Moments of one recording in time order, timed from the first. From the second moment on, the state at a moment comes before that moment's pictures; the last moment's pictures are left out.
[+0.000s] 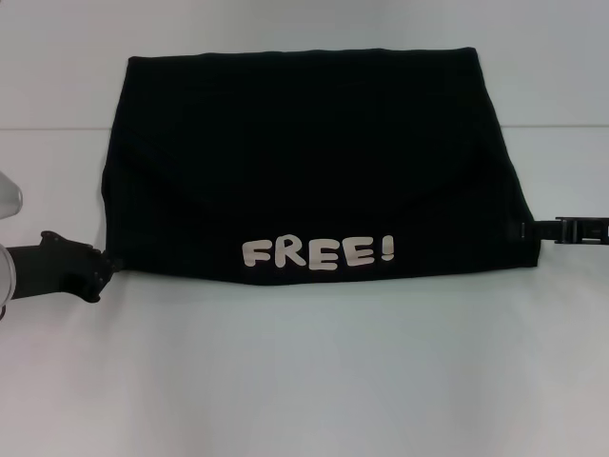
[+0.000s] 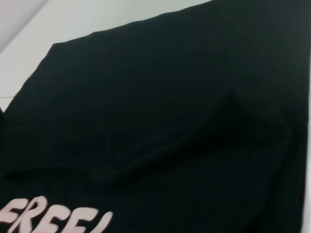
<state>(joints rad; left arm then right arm) -0.53 -2.16 0.55 0.89 2.43 1.14 -1.51 0.69 1.98 -0.53 -0.56 -2.36 -1.12 2.02</state>
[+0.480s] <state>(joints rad) -0.53 -2.16 0.55 0.89 2.43 1.14 -1.51 0.70 1.99 -0.57 -0.52 -2.36 -1.11 2.01</state>
